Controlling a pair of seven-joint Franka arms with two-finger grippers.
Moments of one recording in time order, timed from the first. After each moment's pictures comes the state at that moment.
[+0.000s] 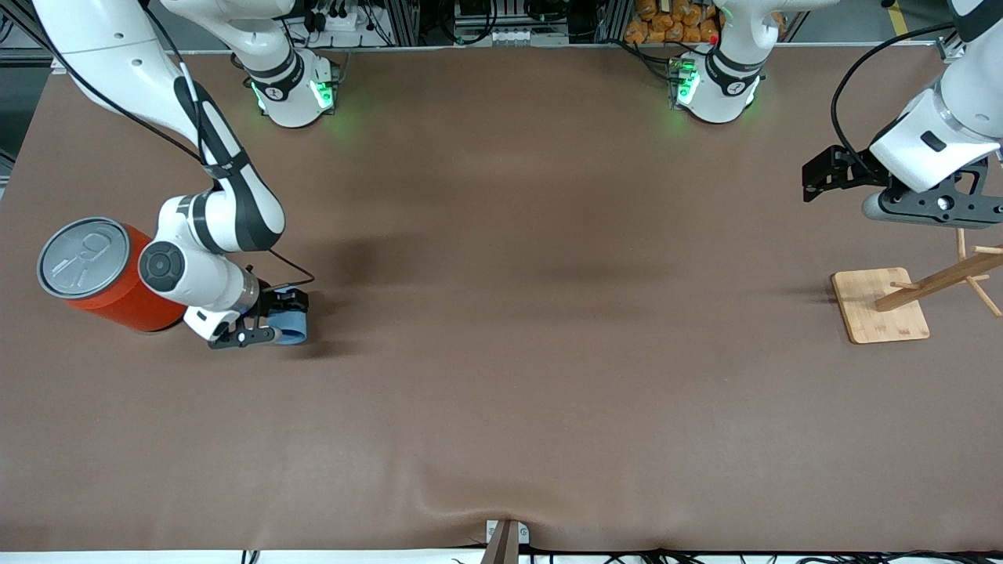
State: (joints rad) left arm 0.00 0.00 -0.16 -1.58 0.01 1.51 -0.02; right arm 0.01 0.43 0.12 -1.98 0.04 2.31 -0.08
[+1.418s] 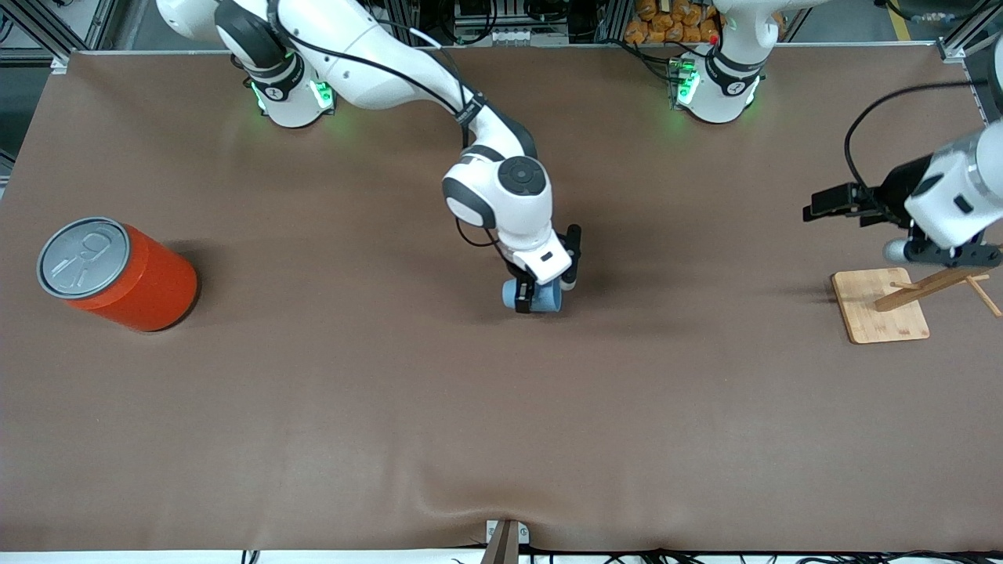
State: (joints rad) left arm 0.14 0.12 -0.16 -1.61 -0.21 1.48 0.01; right arm 0.77 0.87 0.12 -1.29 -0.26 2.29 -0.43
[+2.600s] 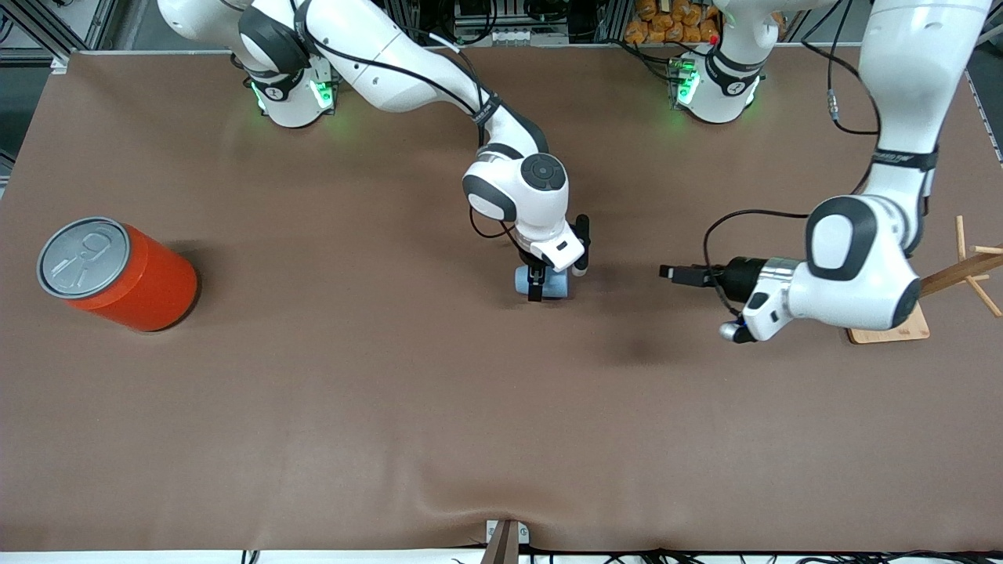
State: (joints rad) left arm 0.03 0.47 -0.19 -1.78 -0.63 1.80 0.03; right arm 0.82 0.92 0.11 -1.29 -0.27 2.29 -0.42
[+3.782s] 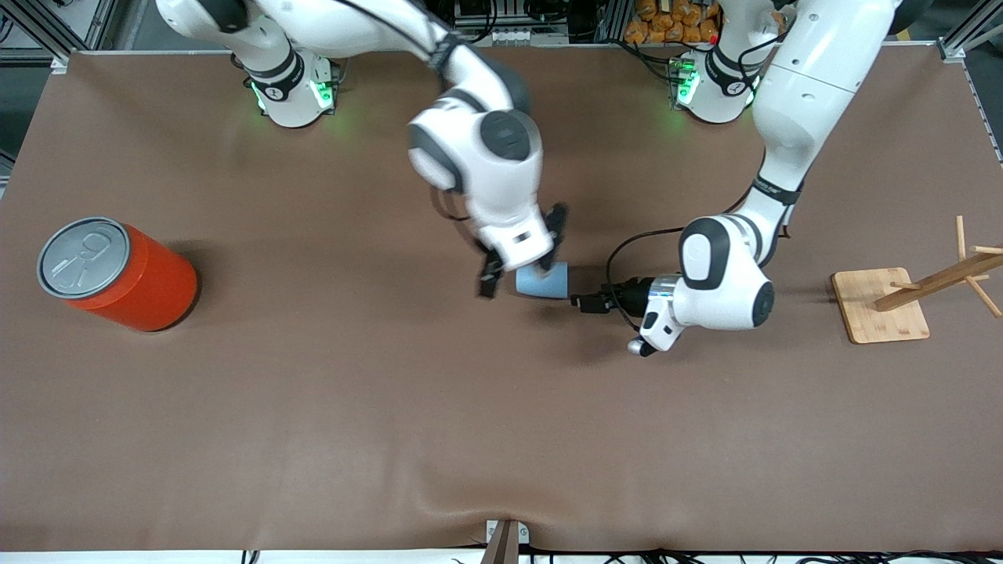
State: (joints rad) left arm -0.22 0.63 -0.19 -1.78 -0.83 2.17 -0.18; right arm 0.64 0.64 0.10 -1.21 -0.15 1.90 -0.43
